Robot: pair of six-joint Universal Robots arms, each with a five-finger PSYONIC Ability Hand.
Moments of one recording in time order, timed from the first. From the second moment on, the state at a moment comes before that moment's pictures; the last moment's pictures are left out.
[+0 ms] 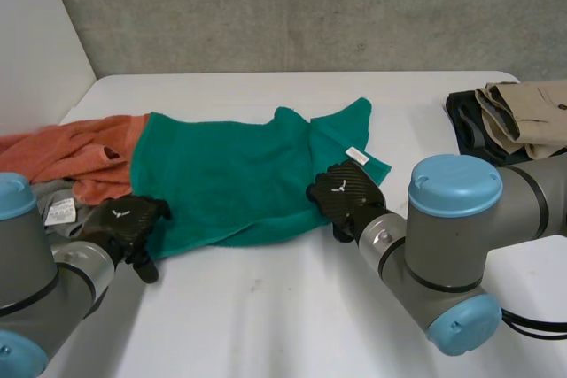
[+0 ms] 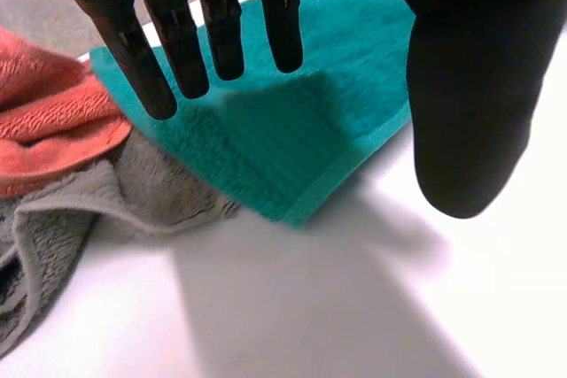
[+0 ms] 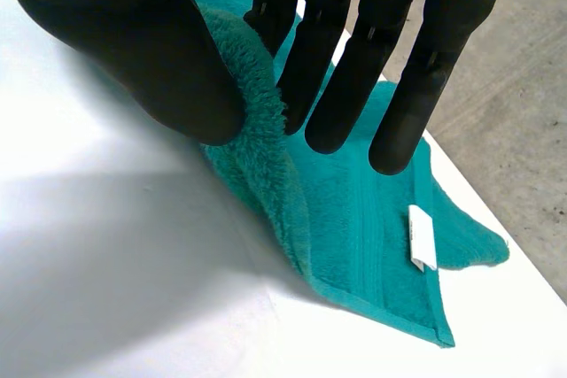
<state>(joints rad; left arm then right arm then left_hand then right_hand) 4.48 -1.85 -1.94 3.31 -1.50 3.40 2.19 -1.00 1.50 -0.20 1.47 2.59 0.40 0.39 0.39 0.39 0.22 1.14 1.18 1.19 1.20 1.01</state>
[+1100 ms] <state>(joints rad) 4.52 -1.61 -1.88 3.33 -1.39 3.37 1.87 -0.81 0.94 0.29 1.23 2.31 1.15 1.19 1.19 1.20 0.98 0.45 0.44 0.45 0.45 0.29</state>
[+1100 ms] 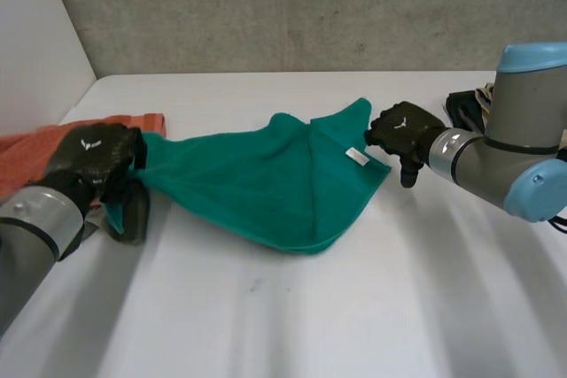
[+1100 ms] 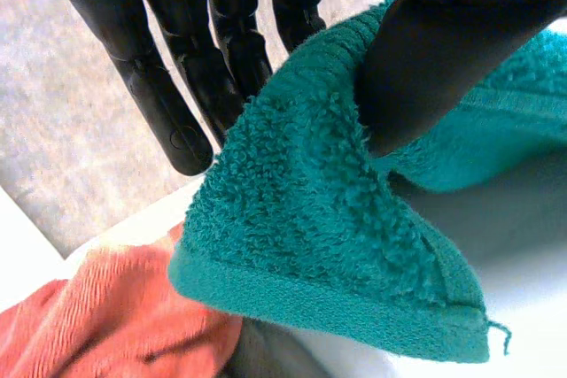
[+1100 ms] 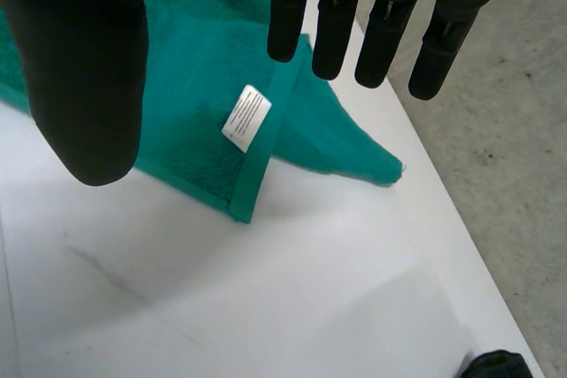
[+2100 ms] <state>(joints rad) 4.13 -1.54 -1.15 2.79 -1.67 3.37 2.21 -1.01 1.37 -0.07 1.65 3.46 1.15 1.20 1.19 1.20 0.98 0.23 0.21 0.20 0.21 0.04</state>
